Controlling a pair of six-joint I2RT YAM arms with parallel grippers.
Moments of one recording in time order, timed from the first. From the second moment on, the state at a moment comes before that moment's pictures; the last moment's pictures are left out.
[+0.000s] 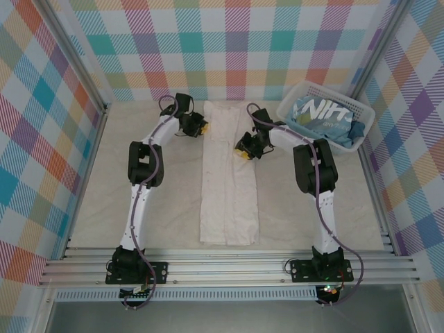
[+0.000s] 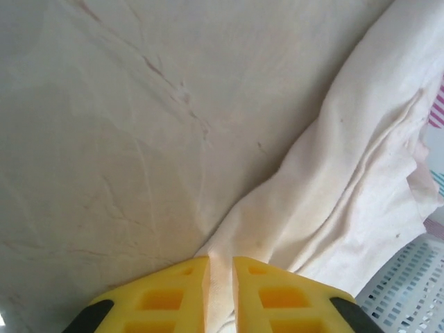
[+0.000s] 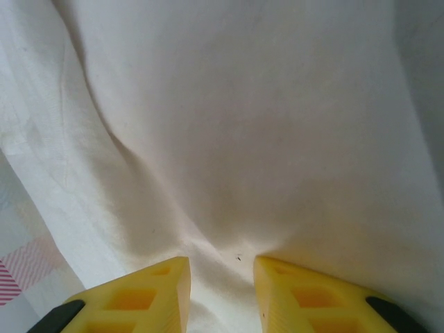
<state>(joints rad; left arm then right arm) -0.20 2.65 2.36 -0.64 0.41 -1.19 0.37 2.28 1.73 -0.58 -0.43 0.87</state>
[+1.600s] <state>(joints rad) -0.41 2.08 1.45 -0.61 0.37 -1.10 0.41 2.12 1.49 -0.57 -0.43 0.85</state>
